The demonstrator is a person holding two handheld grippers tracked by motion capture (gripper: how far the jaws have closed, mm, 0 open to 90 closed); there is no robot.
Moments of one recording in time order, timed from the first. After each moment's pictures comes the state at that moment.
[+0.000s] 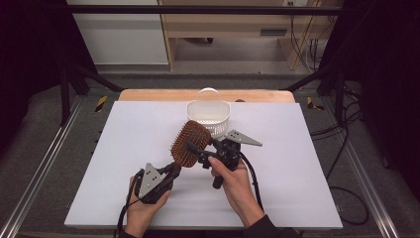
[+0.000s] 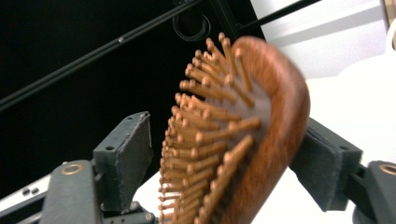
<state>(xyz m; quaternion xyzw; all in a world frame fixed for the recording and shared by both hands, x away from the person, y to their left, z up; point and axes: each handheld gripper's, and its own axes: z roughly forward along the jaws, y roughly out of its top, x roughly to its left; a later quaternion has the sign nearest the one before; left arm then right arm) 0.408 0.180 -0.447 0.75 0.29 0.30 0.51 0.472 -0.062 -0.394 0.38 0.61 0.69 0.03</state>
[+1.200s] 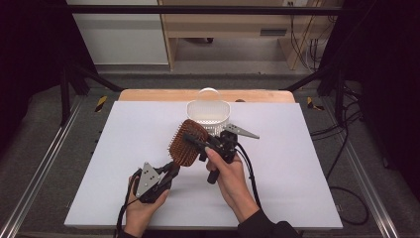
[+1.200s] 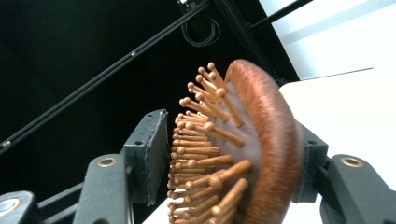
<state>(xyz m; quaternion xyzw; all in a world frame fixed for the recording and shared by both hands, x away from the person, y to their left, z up) 0.409 0.184 -0.448 0.75 0.29 0.30 0.52 0.485 -0.054 -0.385 0.40 0.59 0.71 -0.02</state>
